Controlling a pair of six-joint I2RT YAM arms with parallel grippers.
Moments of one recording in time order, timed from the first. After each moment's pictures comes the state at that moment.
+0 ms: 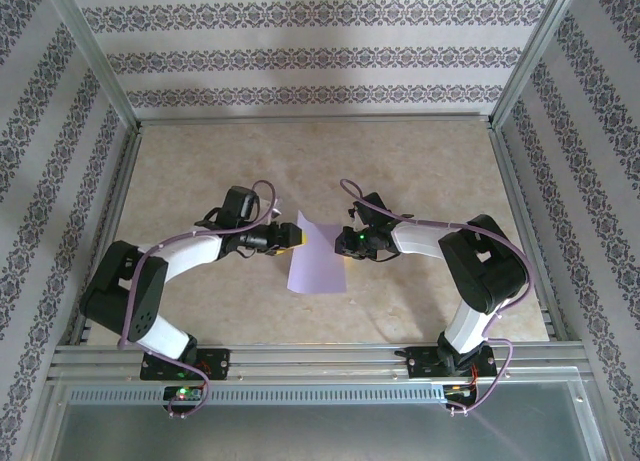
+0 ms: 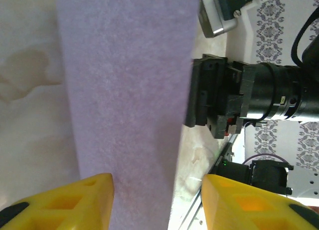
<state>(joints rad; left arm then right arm) -0.39 1.55 0.75 -0.02 0.81 -0.66 0.52 1.73 0.83 -0.16 -0.39 0.70</state>
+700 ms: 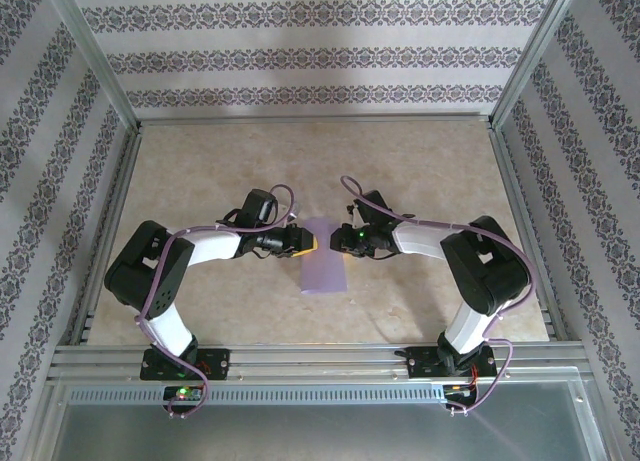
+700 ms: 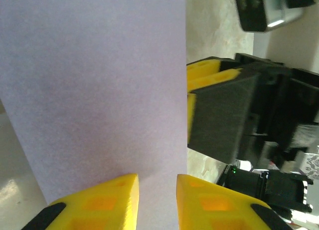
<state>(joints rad) -0.46 1.71 0.79 0.10 0.76 -0.73 0.52 1.70 0.83 -0.12 -0.43 0.71</state>
